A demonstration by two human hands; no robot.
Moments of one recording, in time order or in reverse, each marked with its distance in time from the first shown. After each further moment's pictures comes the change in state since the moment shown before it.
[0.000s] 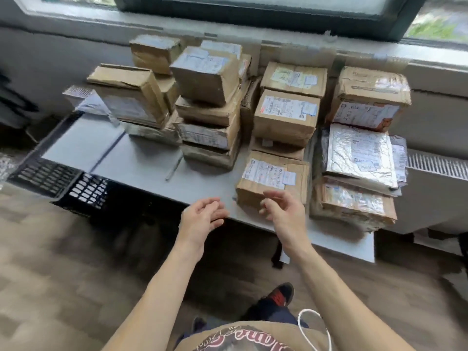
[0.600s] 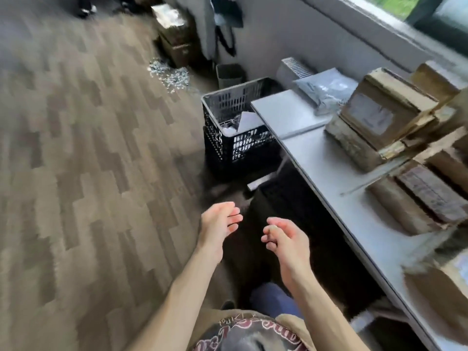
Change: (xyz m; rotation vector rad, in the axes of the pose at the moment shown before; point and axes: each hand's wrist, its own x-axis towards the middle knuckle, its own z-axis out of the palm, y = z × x) left_hand -0.060 -0.065 -0.359 -0.611 0.614 -0.049; right_hand -0.170 0.047 0.348 -0.204 -0.571 0.154
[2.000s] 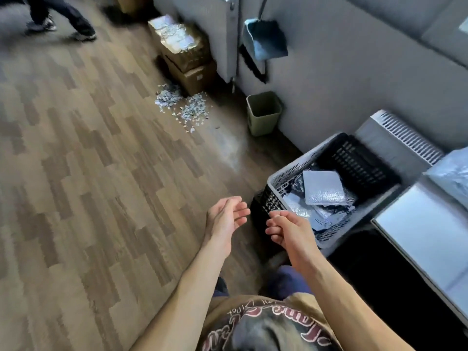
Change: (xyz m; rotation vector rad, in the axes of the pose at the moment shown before) left_hand 0.523 0.457 -0.095 0.035 -0.050 -0.074; right_hand 0.410 -0.228 0.525 0.096 -0.014 0.210
